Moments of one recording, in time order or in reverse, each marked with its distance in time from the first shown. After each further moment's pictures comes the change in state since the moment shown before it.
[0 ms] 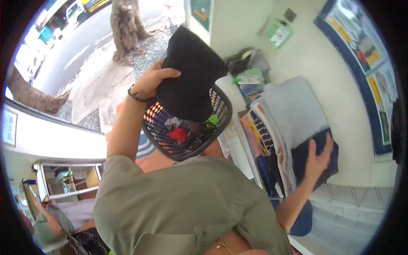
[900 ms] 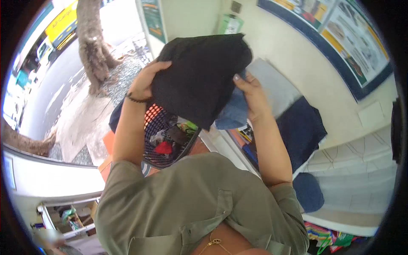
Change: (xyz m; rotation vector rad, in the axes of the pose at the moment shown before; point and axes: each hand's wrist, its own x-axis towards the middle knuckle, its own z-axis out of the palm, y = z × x) left_hand 0.040 0.011 0.076 -0.292 -0.169 -0.102; right_hand 0.028 -0.169 0.047 1.524 -0.634 0.351
